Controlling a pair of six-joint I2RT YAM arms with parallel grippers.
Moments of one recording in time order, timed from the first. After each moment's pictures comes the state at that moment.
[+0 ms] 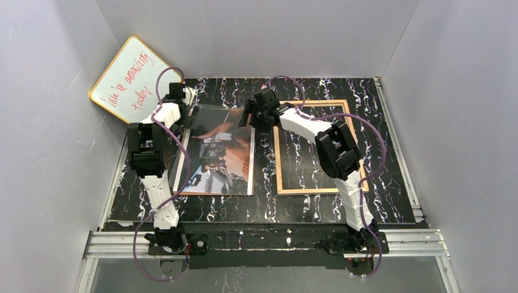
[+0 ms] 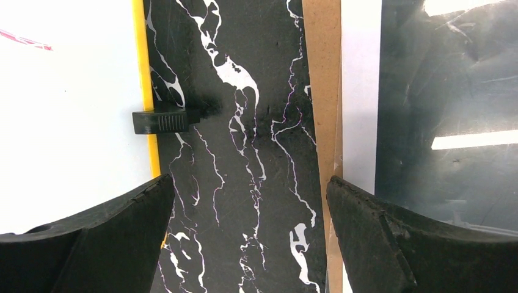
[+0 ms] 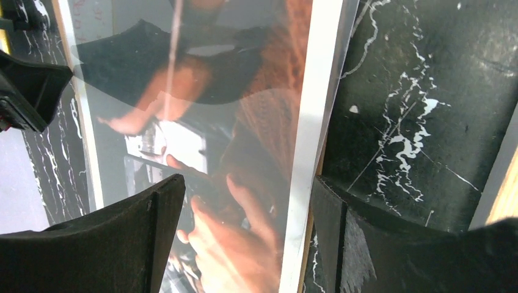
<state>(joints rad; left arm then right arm) 0.02 2.09 1.53 -0.42 -0.27 0.39 0.66 2.25 1.78 -0.32 -0.13 0.79</state>
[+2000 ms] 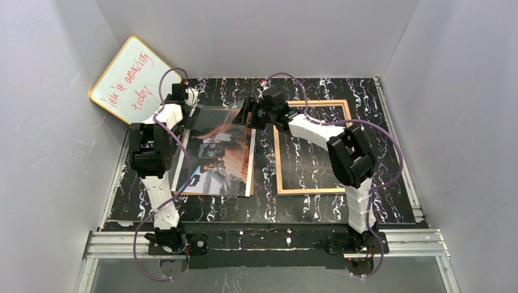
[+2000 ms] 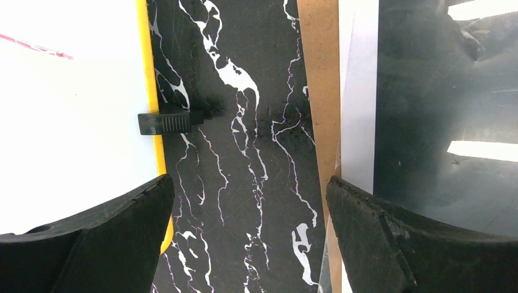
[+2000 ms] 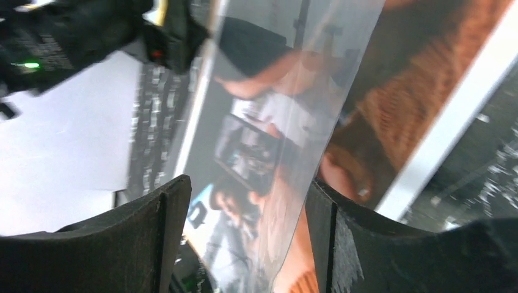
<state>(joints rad) -0.01 2.08 1.51 -0.39 -0.31 0.43 0.68 2.07 1.57 -0.06 -0.30 0.74</state>
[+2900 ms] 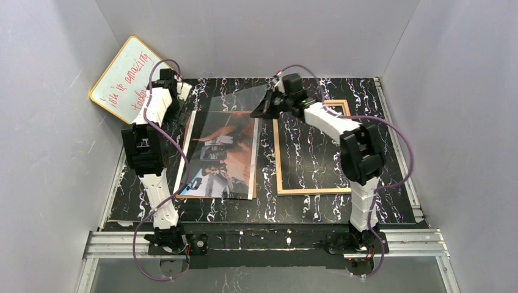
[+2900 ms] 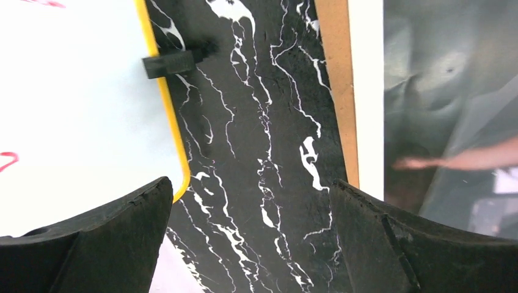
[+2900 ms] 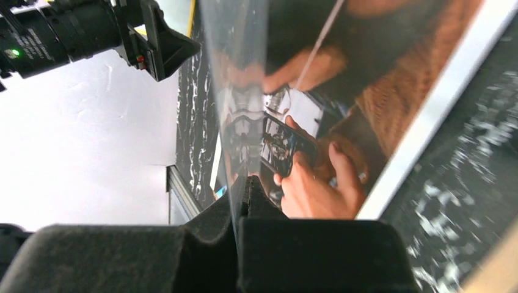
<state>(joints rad) 0.05 2.12 1.81 -0.89 -0.19 0.47 0.55 2.07 1.62 -0.10 -0.57 0.84</state>
